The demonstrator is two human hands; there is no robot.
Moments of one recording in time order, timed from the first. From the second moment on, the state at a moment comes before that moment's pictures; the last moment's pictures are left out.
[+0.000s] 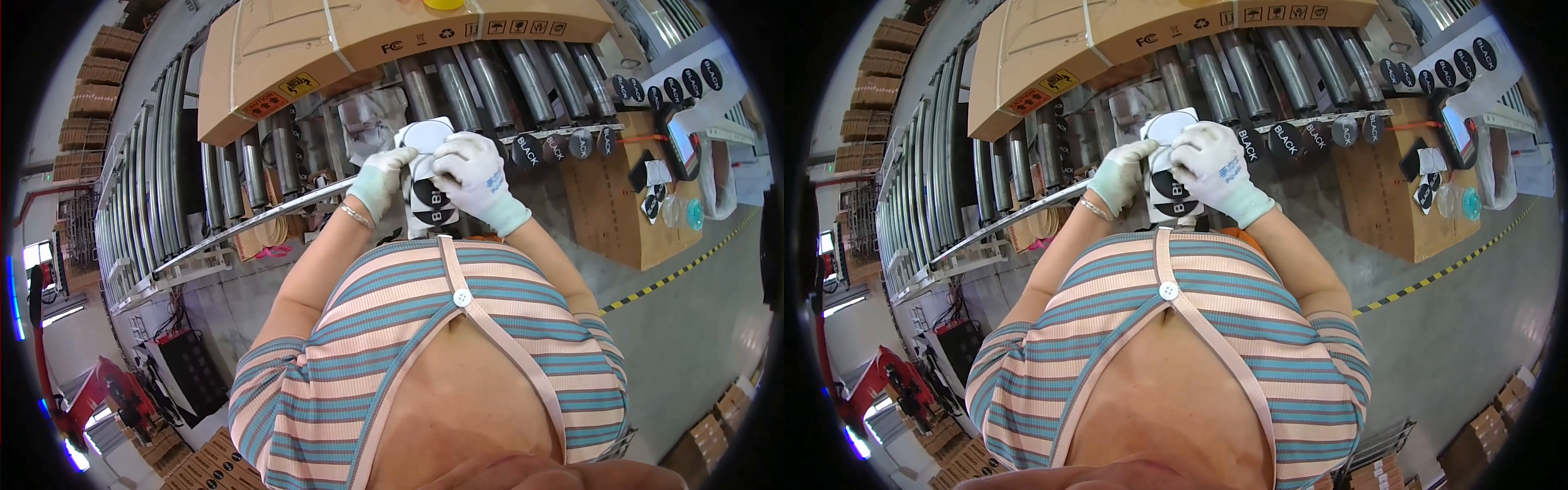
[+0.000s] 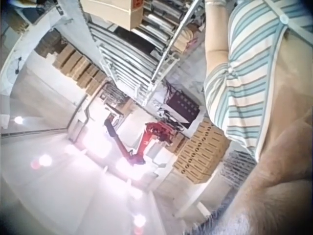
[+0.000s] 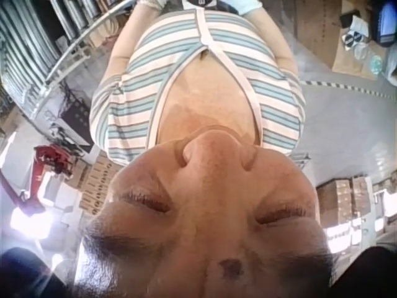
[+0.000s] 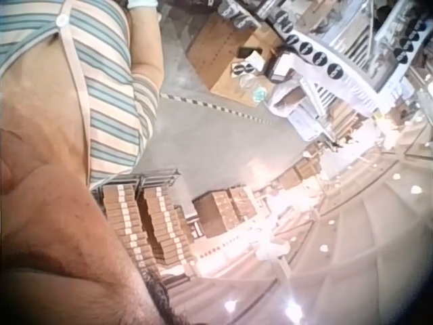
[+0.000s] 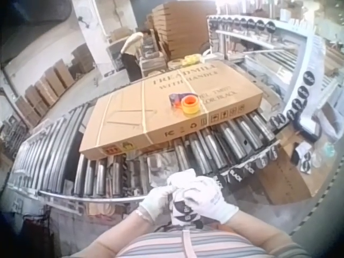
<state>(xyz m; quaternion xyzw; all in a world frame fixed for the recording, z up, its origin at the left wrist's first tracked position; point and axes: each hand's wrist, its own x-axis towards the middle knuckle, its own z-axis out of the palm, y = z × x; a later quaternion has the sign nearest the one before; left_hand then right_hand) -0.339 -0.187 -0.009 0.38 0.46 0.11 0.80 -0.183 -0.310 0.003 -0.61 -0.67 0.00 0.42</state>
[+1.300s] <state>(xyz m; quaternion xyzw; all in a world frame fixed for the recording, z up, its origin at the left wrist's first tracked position) -0.372 -0.168 0.002 0.56 0.45 0.17 0.68 -0.201 -0.326 -0.087 -0.59 -0.16 0.50 0.61</state>
